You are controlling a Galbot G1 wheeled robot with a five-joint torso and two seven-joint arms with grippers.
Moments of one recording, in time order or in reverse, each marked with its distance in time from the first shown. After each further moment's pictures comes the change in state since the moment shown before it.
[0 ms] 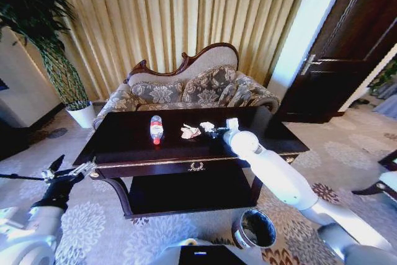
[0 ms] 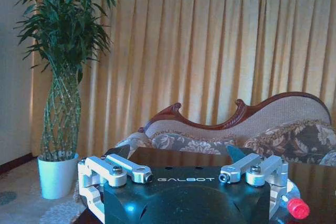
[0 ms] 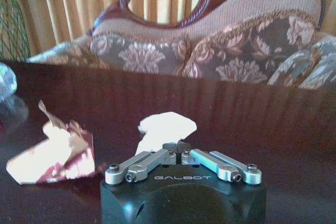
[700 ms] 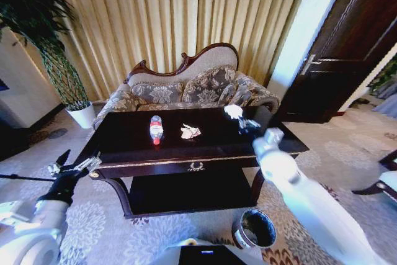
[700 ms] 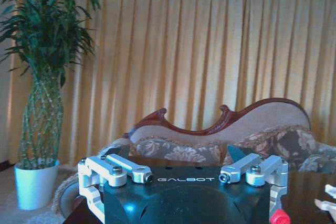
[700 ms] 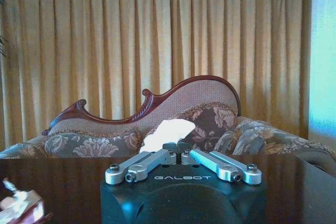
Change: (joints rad) left arm -0.037 0.082 0.027 0.000 -0.051 0.016 -0.024; right arm -0.664 -0.071 0.532 0.404 -0.271 0.368 -0.061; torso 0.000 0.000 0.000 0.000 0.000
